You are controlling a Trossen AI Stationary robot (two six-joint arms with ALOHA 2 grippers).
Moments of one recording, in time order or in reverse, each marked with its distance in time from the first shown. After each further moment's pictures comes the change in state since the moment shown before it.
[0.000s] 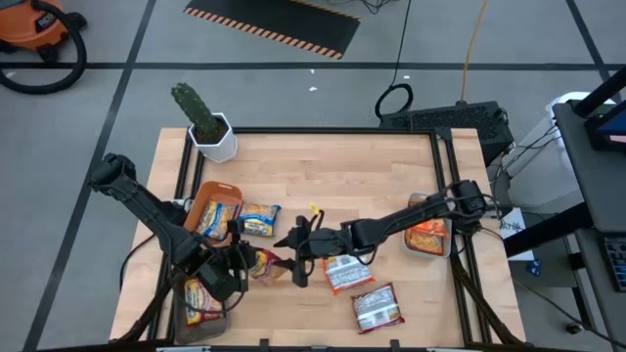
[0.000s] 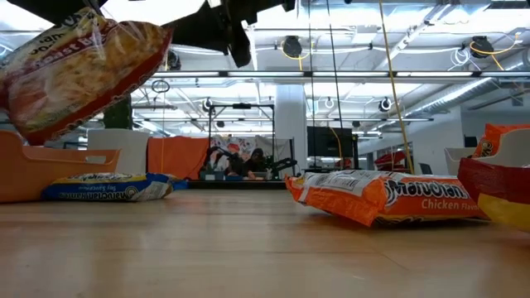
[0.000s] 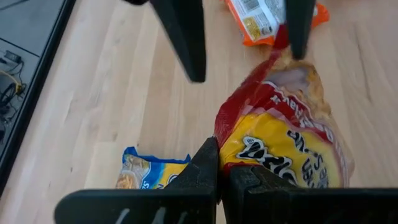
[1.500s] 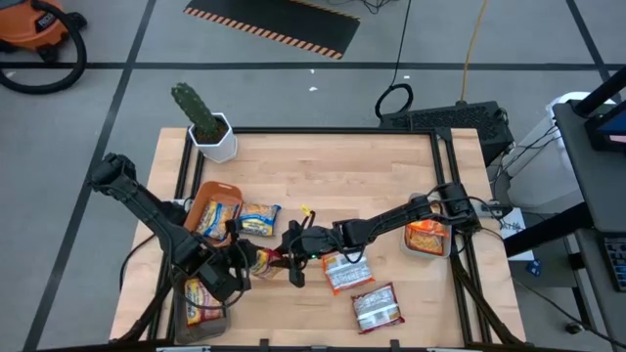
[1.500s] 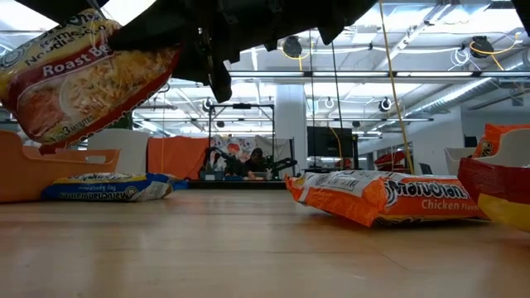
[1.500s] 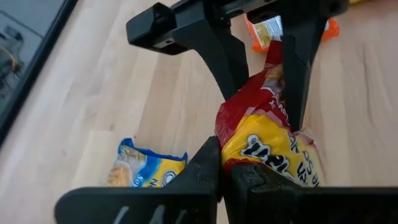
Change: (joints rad) left arm 0.000 0.000 0.000 0.007 -0.009 -0.115; right arm -0.046 0.106 -0.001 0.111 -0.146 0.015
